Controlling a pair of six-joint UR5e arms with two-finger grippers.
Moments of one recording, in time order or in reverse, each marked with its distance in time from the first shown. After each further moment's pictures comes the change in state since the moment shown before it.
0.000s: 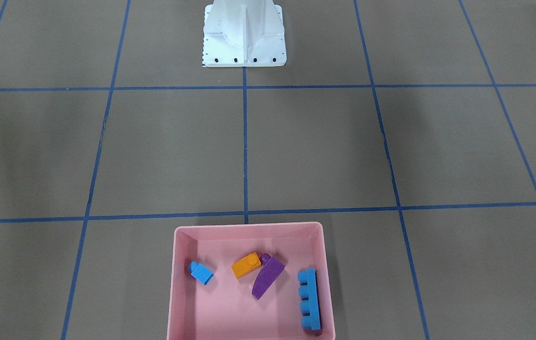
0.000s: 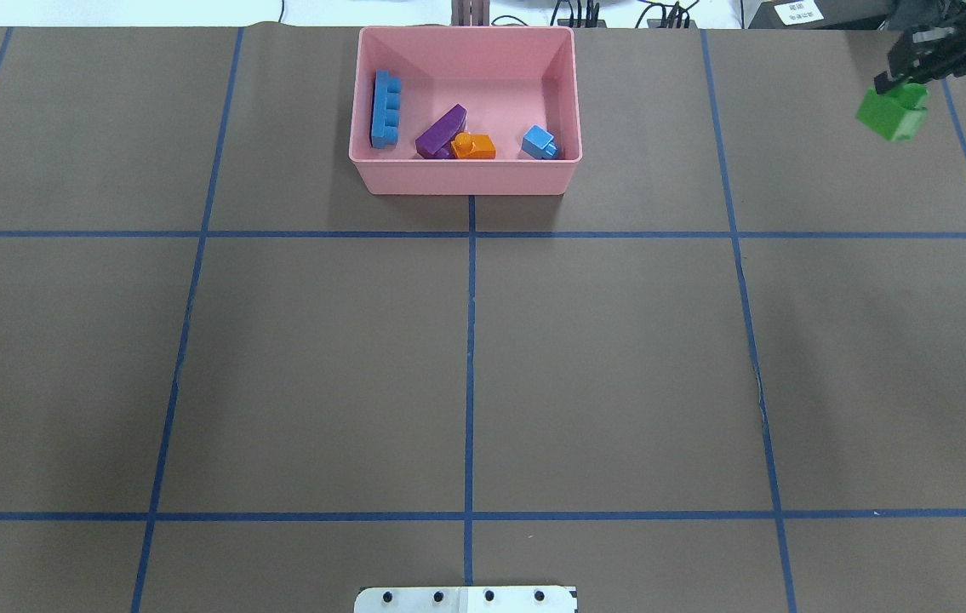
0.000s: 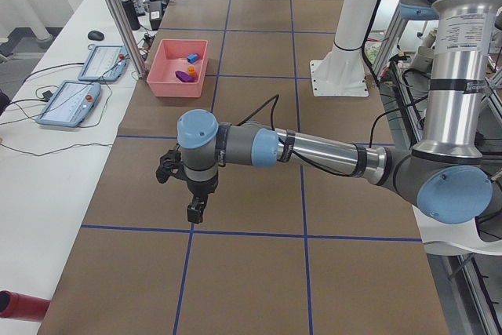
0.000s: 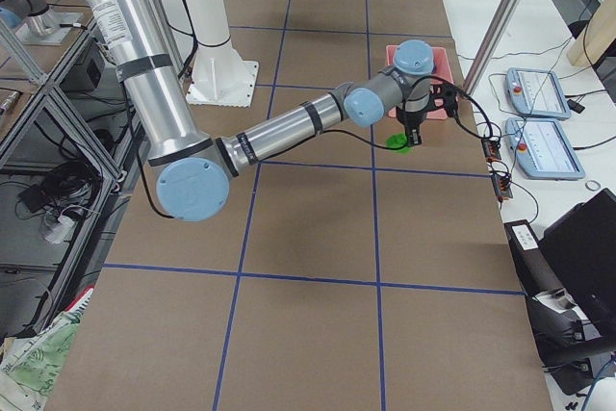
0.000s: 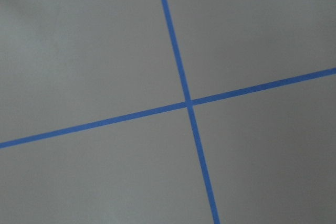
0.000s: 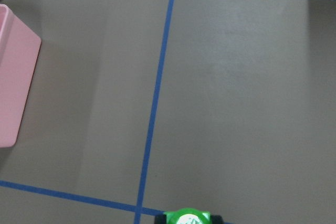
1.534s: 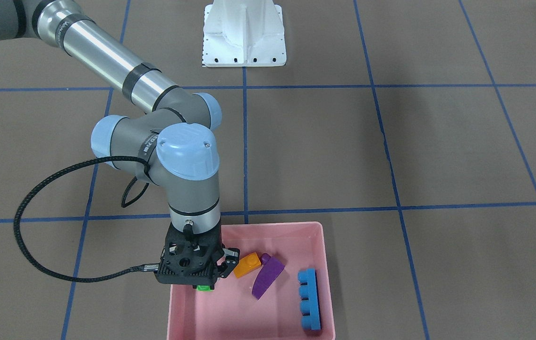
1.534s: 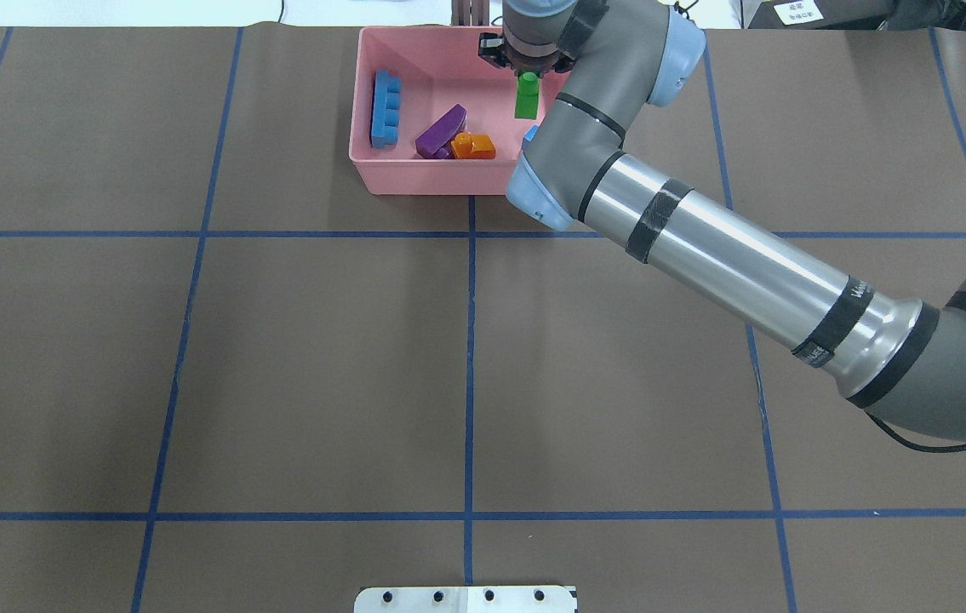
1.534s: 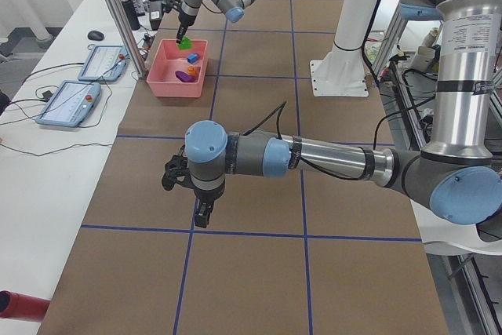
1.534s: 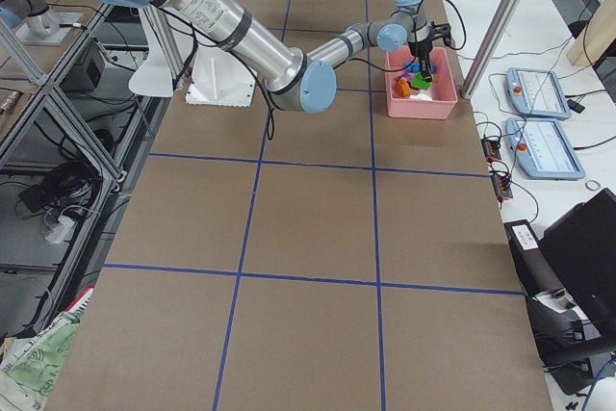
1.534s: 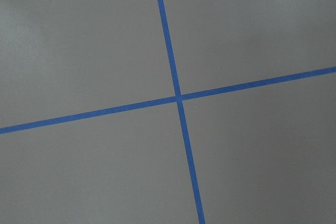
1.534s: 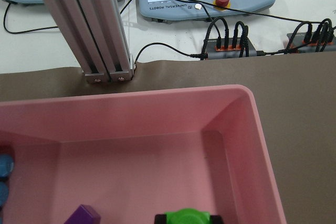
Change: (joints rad) left arm -0.022 0.019 0.000 -0.015 -0.064 -0.006; right arm -0.477 0.668 -0.689 0.208 -0.658 0.559
